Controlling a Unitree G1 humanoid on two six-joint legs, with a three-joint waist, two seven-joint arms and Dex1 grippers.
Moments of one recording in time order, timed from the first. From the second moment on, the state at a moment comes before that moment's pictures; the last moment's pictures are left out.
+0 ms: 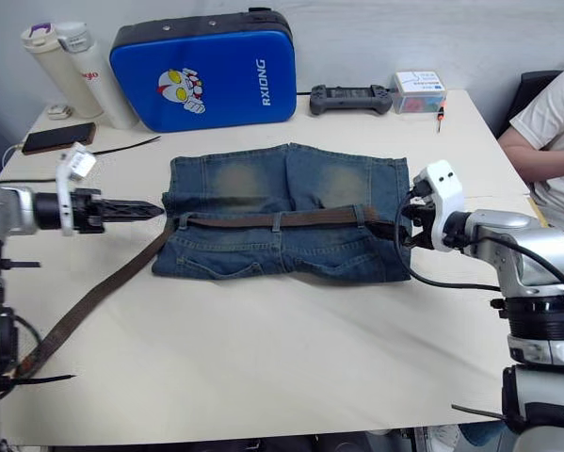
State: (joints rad) left arm -1.02 0.95 -0.06 0.69 -0.30 1.08 -1.27; right arm -0.62 -0.80 -0.09 -0.02 0.51 1.02 0.77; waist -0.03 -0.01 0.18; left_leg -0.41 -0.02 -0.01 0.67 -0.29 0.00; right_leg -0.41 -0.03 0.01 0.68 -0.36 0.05
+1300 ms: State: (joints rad) left arm -1.20 0.58 0.10 1.12 -0.23 0.91 -0.88; right arm -0.79 -0.58 -0.10 0.41 0.40 0.87 0.57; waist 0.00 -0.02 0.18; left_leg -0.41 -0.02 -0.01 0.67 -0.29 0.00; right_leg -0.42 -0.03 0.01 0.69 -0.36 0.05
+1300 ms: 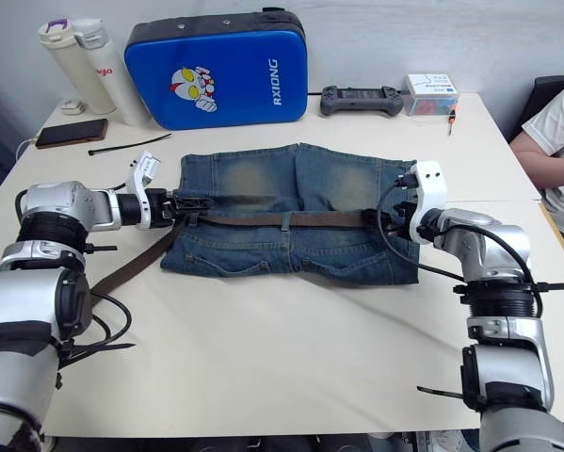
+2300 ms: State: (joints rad) left arm -1.04 0.64 0.01 0.80 -0.20 0.89 -1.10; right arm -0.56 -0.70 -0.04 -0.01 0.31 0.55 0.85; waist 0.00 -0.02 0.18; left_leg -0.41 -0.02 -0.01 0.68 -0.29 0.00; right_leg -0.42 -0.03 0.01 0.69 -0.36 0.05
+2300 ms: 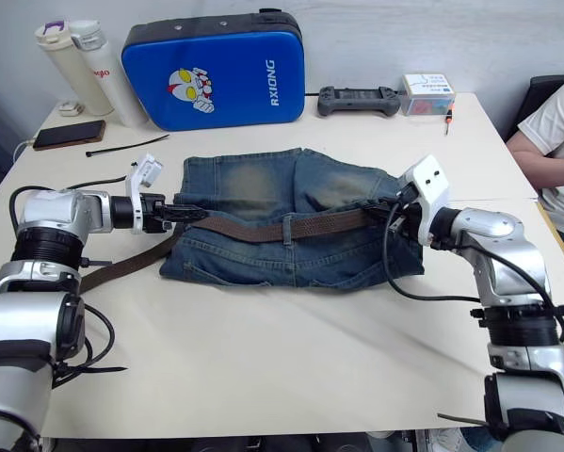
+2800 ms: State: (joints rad) left arm -1.00 0.63 0.02 0.72 -0.23 0.92 -1.07; right arm -0.53 -0.68 -0.03 -0.03 0.30 0.70 0.76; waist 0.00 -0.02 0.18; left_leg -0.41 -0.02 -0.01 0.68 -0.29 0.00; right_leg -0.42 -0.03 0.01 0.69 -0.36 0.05
